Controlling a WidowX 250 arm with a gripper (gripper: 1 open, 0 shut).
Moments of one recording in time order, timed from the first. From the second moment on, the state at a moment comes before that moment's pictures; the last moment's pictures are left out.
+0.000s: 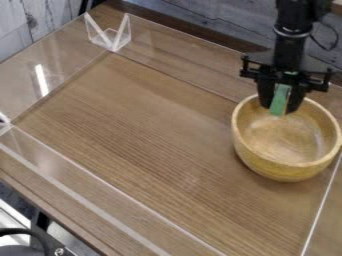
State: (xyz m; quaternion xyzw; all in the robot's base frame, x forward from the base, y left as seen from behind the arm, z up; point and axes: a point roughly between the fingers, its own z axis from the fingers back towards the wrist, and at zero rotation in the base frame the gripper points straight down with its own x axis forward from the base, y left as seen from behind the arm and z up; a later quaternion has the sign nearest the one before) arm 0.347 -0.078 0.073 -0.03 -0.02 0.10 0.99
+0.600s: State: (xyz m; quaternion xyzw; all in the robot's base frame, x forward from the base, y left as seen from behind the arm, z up) arm 0.348 -0.078 0.075 -0.03 -0.02 0.11 0.99
